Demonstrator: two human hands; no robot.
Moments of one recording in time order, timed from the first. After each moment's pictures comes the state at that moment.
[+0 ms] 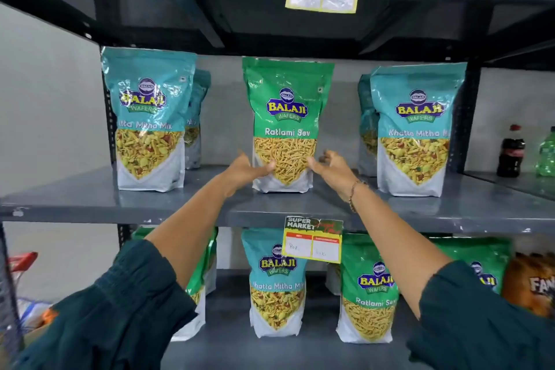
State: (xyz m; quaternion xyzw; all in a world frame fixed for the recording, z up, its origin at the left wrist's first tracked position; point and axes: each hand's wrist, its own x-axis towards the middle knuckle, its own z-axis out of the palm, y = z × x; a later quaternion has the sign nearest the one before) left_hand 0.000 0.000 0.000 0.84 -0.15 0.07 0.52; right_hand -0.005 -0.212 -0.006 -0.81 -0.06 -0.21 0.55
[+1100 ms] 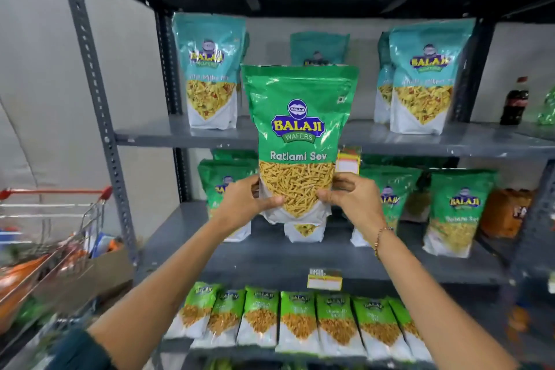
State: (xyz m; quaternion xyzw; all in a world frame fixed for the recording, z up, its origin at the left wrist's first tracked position) left_hand -0.232 0.095 -0.131 0.85 -0.17 0.13 0.47; right_hand -0.248 -0.135 -0.130 -0.76 -0.09 -0.24 0.60
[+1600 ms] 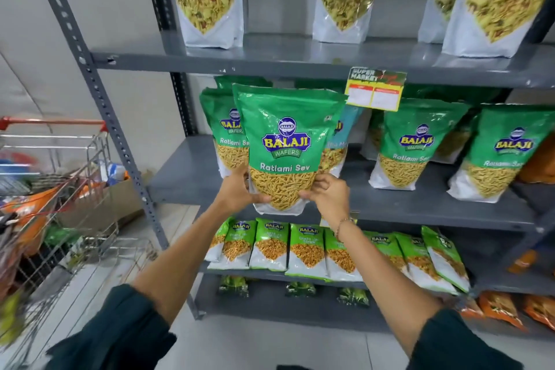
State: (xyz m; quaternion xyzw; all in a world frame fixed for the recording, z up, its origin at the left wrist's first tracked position) left_hand -0.183 0.127 -0.248 0.88 -0.03 0.00 0.48; right_hand -0.180 -0.078 -0.278 -0.75 0.03 -0.10 0.65
